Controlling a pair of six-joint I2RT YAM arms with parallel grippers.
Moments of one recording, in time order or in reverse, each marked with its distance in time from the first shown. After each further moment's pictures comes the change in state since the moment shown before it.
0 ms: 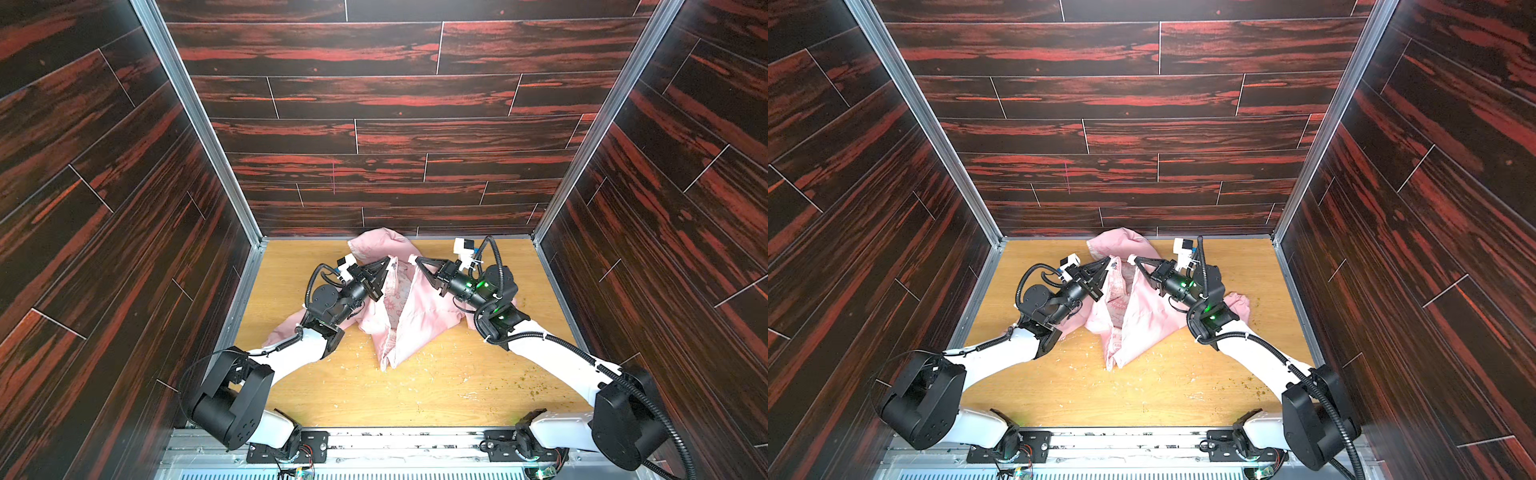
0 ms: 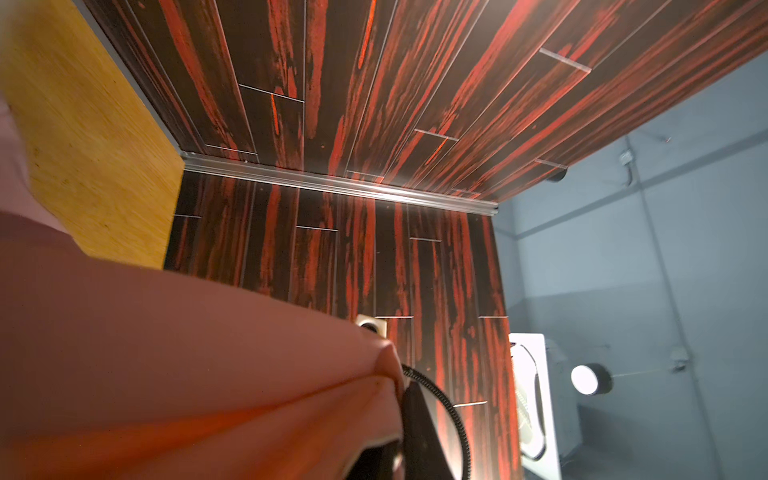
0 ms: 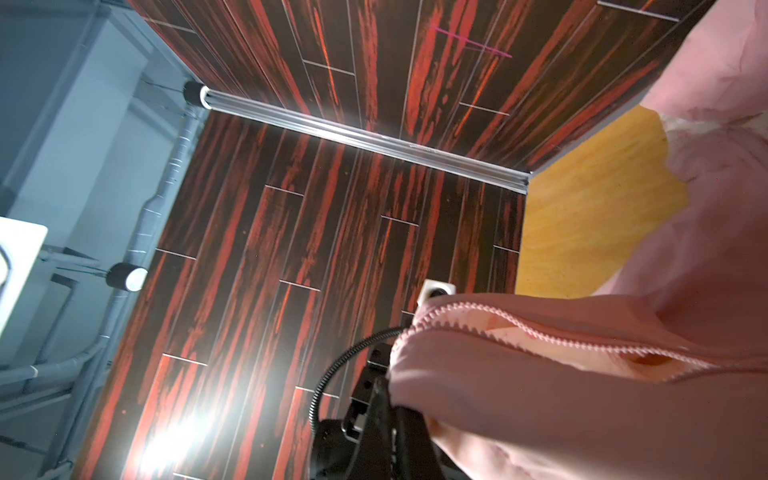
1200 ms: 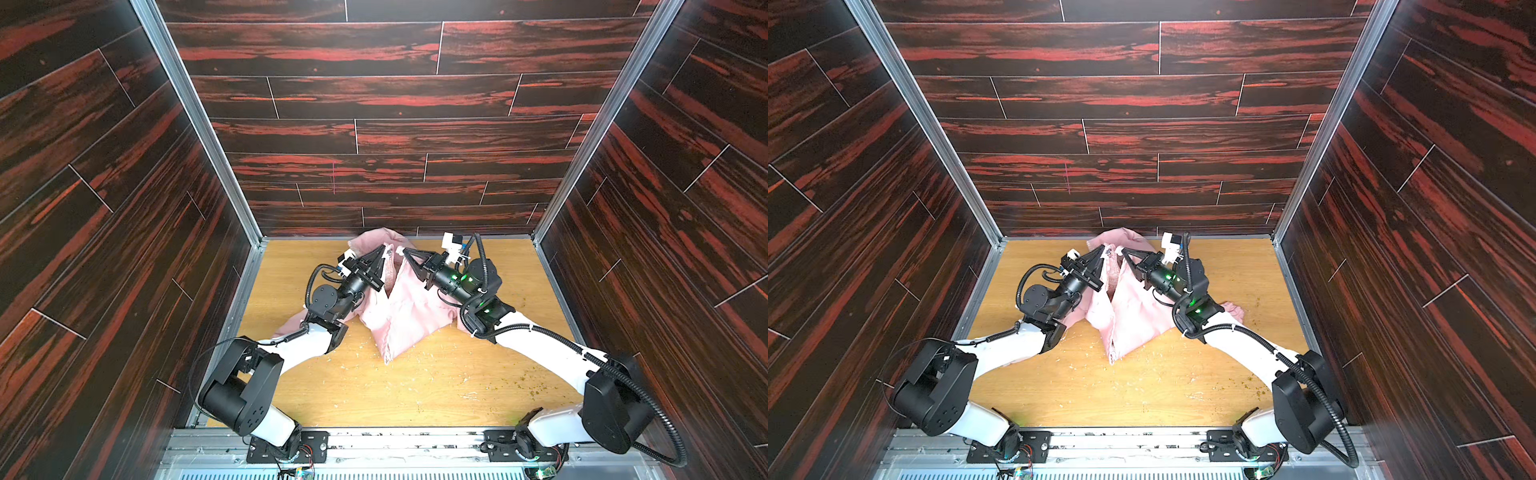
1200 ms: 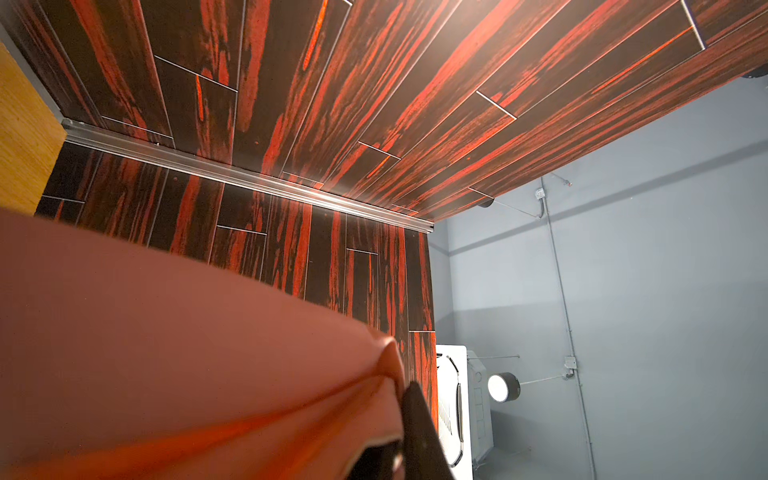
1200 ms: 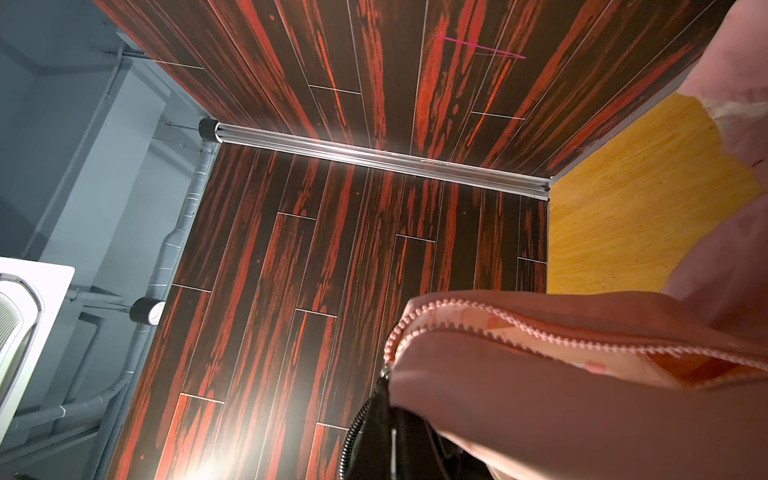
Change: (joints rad) left arm 0.000 0.080 0.043 0.164 -0.077 -0.163; right arm 0.096 0.094 0.114 -0.026 0.140 0.064
